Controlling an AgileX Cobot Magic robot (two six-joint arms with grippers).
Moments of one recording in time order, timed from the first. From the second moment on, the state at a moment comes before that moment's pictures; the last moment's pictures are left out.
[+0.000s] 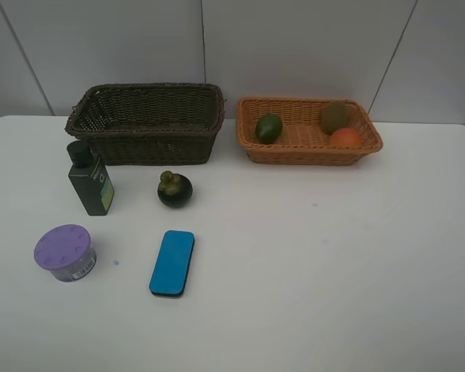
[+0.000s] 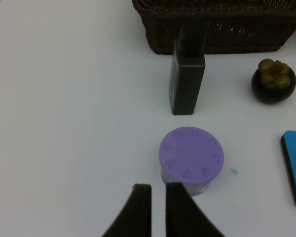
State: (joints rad) left arm 0.00 0.00 -0.50 -0.02 1.06 0.01; right arm -0.09 0.00 -0.52 0.02 1.06 -0.09
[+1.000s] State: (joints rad) left arm 0.00 0.00 -0.50 -0.02 1.06 0.01; right arm -0.09 0.00 -0.52 0.02 1.06 -0.09
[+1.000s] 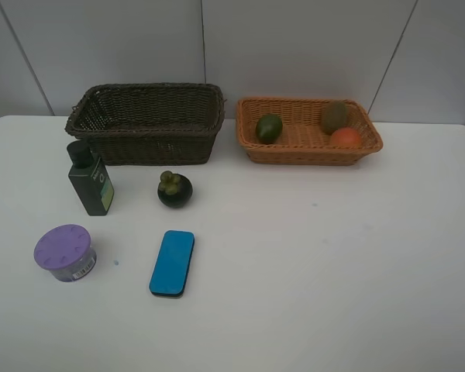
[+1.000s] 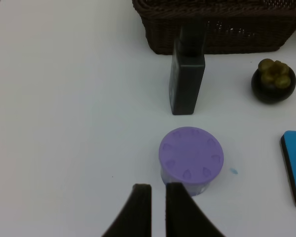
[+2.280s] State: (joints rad) left arm 0.00 0.00 -0.50 -0.02 1.06 0.01; right arm -0.09 0.00 -0.52 0.02 1.06 -0.09
